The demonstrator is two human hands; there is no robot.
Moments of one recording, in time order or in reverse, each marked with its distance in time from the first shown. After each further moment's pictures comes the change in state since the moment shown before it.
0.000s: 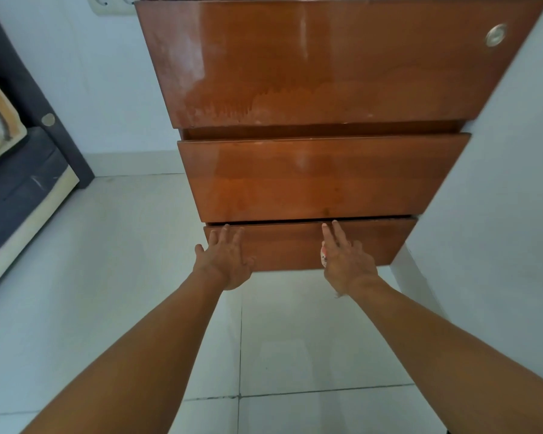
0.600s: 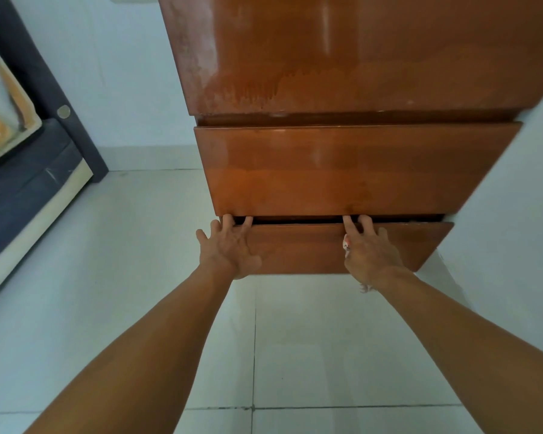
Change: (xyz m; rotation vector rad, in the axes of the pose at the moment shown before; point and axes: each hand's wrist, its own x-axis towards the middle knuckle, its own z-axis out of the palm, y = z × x) left_hand 0.030 -0.019 0.001 0.096 0.088 -0.078; right_hand 0.035 0.001 0.000 0.041 0.044 0.009
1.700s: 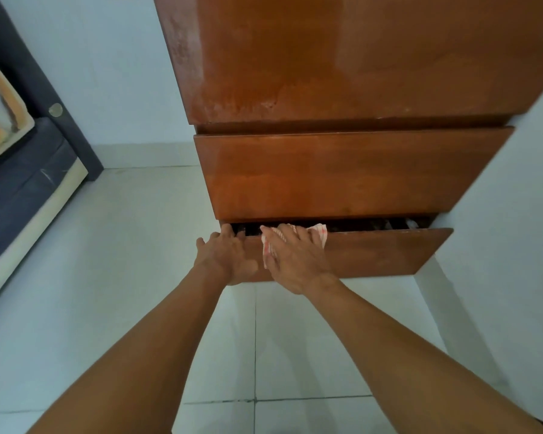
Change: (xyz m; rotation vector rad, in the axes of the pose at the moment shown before) left_hand -0.021 -0.006 -0.028 -0.022 -0.184 0.047; right_hand -0.011 -0.108 0.022 0.029 0.163 -0.397
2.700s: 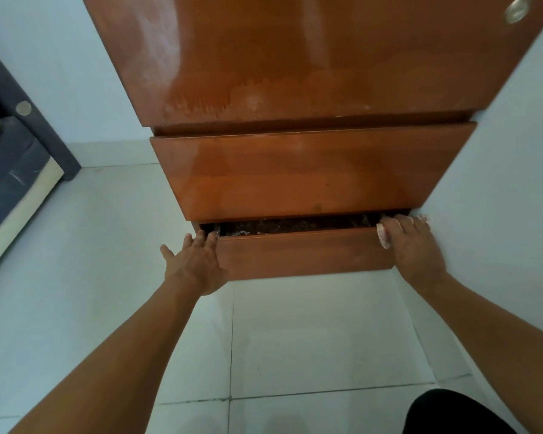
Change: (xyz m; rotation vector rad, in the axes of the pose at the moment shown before) left_hand -0.001 0.015 0.013 0.052 -0.025 -0.083; right_hand -0.080 0.256 -0.016 -0.235 0.343 0.192
